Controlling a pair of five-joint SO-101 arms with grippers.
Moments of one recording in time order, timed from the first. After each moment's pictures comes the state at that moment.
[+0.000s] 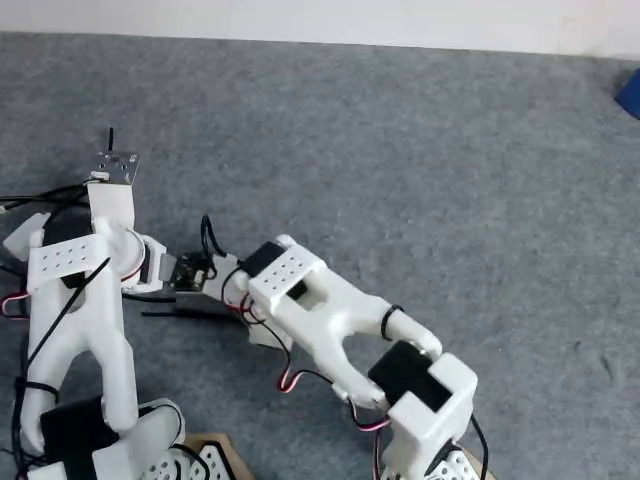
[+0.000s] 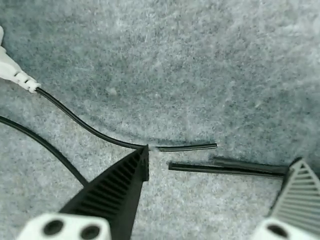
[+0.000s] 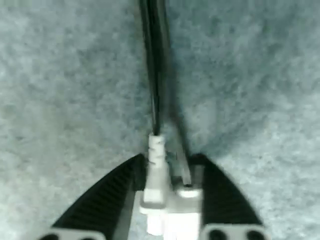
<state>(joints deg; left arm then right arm) -24.1 -17.4 39.3 64.1 -17.1 -49.2 13.0 17.5 66.3 34.9</state>
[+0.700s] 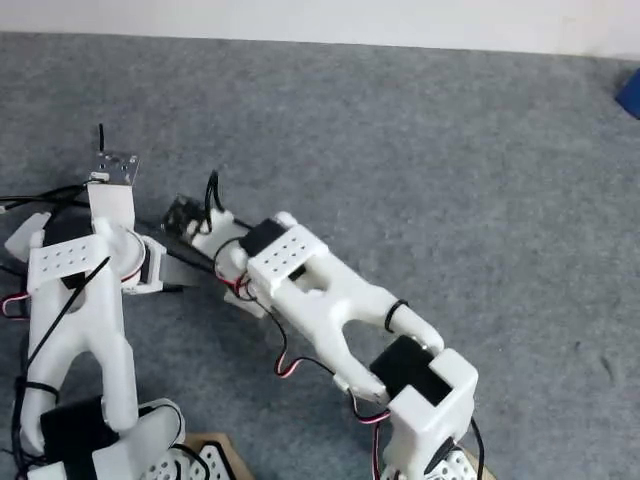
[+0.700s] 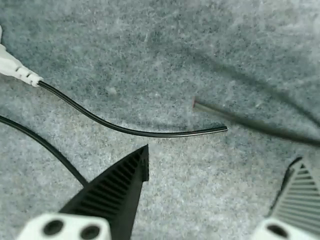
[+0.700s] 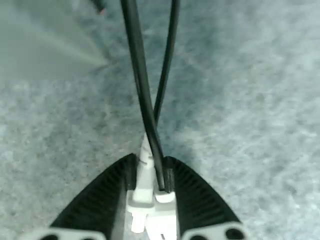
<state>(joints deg) -24.0 -17.4 39.5 64.0 -17.1 -46.9 13.2 7.9 61.9 23.4</state>
